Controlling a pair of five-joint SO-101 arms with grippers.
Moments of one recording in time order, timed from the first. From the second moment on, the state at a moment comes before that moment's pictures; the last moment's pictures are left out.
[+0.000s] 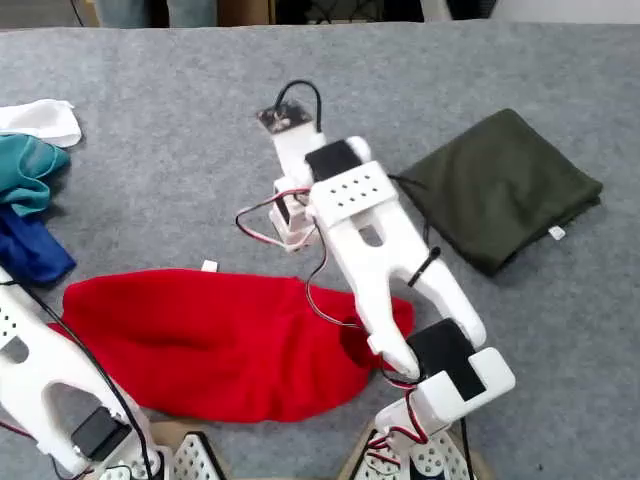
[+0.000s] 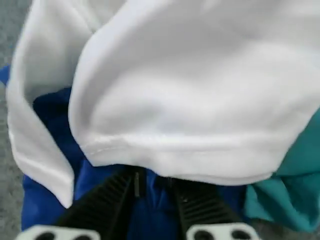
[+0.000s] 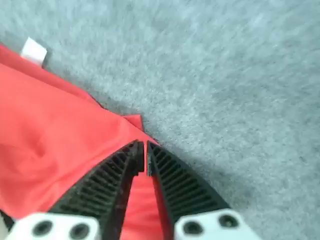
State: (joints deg) left arm -53.2 67.3 -92.1 96.0 1.7; right arm -26.9 5.1 1.0 86.4 -2.0
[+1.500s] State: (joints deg) left arm -22.7 8.7 2.9 99.2 3.5; right arm -28.6 7.3 -2.1 84.9 -5.3
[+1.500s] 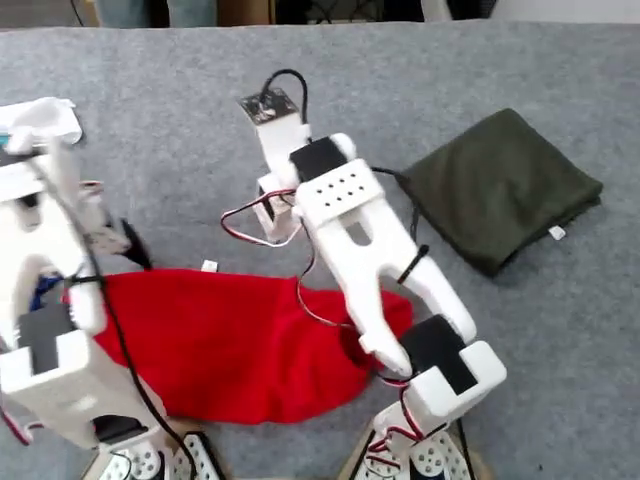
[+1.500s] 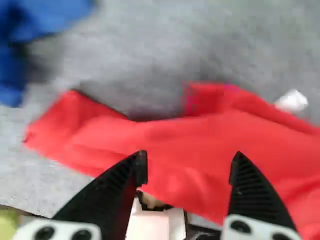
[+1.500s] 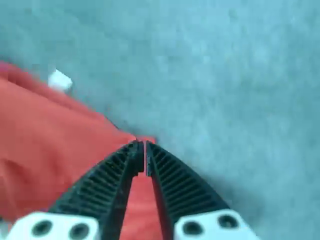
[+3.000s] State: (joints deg) left arm -40.2 -13.6 18.8 90.8 0.5; right arm -41.7 9.4 19.2 77.1 -18.0
